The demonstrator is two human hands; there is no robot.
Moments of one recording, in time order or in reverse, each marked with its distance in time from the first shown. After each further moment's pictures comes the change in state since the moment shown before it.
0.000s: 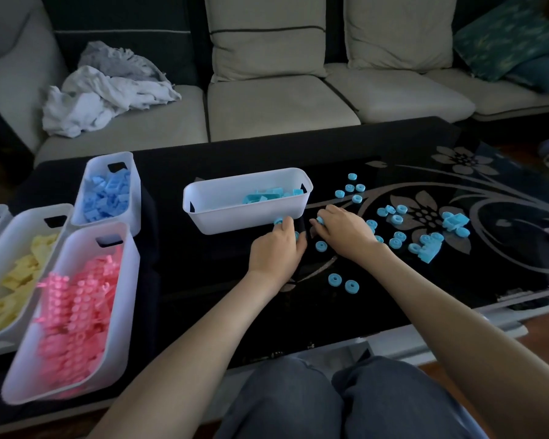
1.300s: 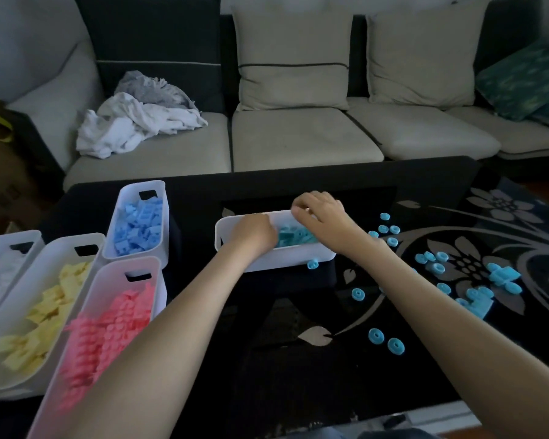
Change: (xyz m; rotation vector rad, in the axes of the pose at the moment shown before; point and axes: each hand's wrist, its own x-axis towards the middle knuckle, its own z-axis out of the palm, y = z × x) left_hand 0.093 -0.100 -0.037 -0.150 -0.339 -0.330; right_hand 0.076 -0.073 -0.051 0.367 0.070 -0.192
